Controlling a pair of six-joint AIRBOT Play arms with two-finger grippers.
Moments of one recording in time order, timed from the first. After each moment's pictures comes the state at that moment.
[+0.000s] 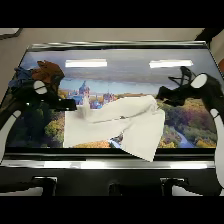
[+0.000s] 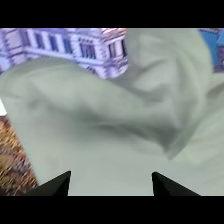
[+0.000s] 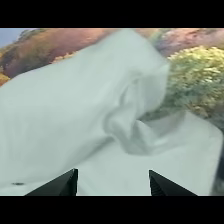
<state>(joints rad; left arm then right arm) -0.11 -1.46 1.33 1.34 -1.28 -1.60 -0.14 -1.43 1.36 -1.21 1.20 1.64</state>
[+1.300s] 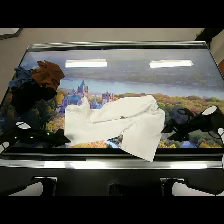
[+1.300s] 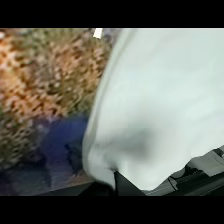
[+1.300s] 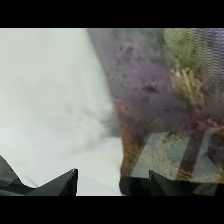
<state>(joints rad) 0.26 -1.31 0.60 0.86 -1.17 -1.30 -0.42 -1.44 0.92 -1.07 1.36 1.45</state>
